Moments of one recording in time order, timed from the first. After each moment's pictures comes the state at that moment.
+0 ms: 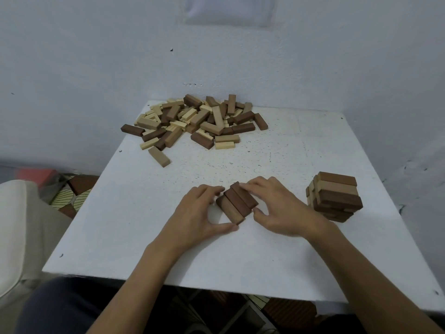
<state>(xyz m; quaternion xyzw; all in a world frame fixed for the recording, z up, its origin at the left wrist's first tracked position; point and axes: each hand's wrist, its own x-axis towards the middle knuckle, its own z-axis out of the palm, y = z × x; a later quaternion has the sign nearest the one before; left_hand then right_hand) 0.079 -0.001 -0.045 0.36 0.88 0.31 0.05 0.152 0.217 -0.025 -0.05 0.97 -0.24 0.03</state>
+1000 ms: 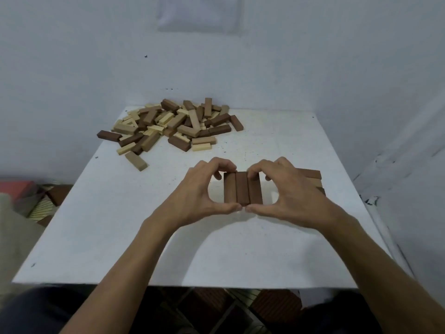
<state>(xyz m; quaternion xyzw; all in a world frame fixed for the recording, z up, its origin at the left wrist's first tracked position) 0.078 0.047 0.010 0.46 0.80 0.37 0.08 0.197 0.247 0.032 -0.02 0.96 -0.27 -0.06</state>
